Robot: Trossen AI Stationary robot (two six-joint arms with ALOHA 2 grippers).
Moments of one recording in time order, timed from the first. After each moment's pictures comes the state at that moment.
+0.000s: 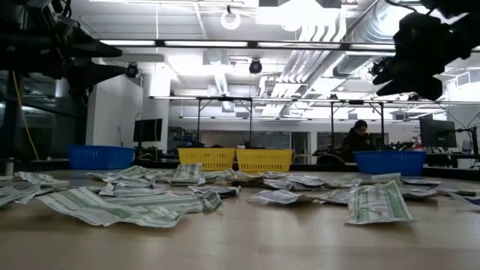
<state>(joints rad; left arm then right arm) -0.14 0.02 0.02 0.05 -0.35 -0.55 -0.35 0.42 0.46 -0.57 0.04 0.55</state>
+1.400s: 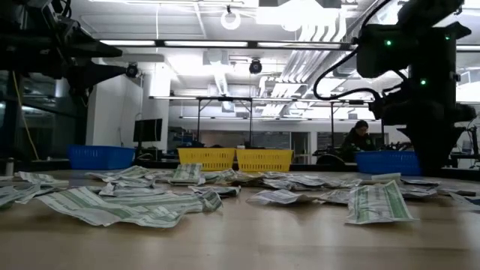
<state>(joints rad) -0.14 0.02 0.02 0.05 -0.35 -0.55 0.04 1.34 0.62 -0.87 0.13 1.04</state>
